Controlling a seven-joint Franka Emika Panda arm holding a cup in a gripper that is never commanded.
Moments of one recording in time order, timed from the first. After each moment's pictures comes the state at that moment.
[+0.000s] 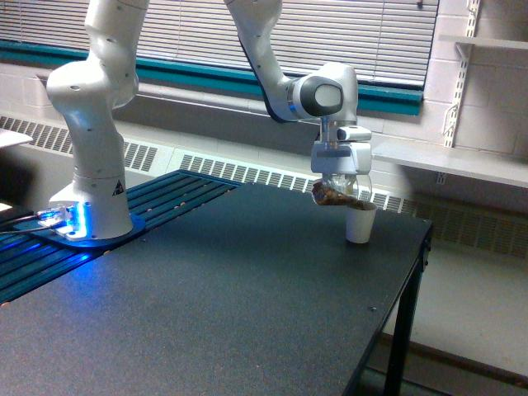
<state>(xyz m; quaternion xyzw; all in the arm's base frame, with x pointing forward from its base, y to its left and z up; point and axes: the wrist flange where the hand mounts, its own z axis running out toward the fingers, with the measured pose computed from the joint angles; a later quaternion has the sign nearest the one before) 0.477 0.286 0.235 0.99 0.06 0.09 0.10</state>
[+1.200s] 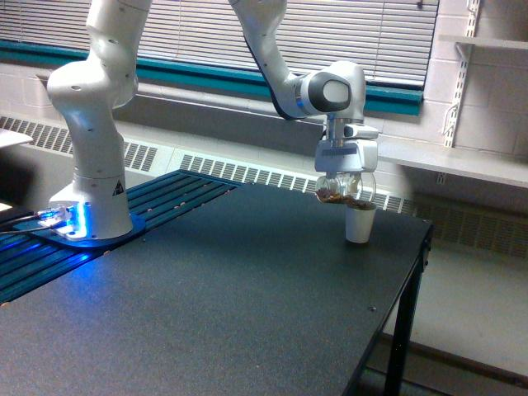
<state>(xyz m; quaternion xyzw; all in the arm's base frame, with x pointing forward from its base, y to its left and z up) 0.490 0.290 0.241 0.99 0.07 0.08 0.13</state>
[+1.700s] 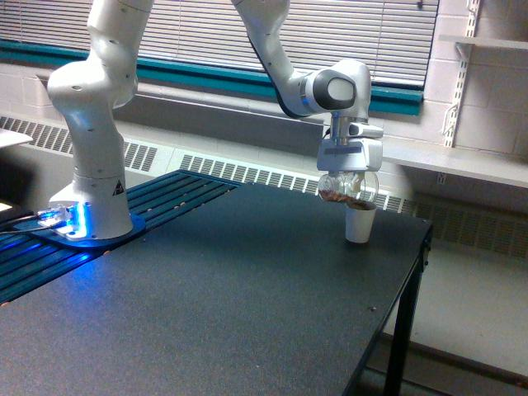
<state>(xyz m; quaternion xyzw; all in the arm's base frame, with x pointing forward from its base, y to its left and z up) 0.497 0.294 0.243 0.98 0.08 0.07 0.14</state>
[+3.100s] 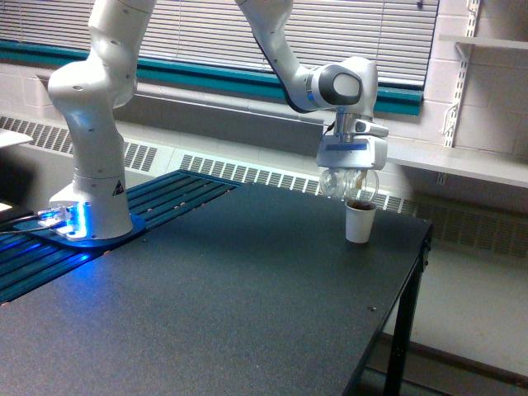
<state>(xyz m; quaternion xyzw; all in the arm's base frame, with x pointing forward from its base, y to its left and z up) 0.501 0.300 0.250 0.98 0.12 0.03 0.16</state>
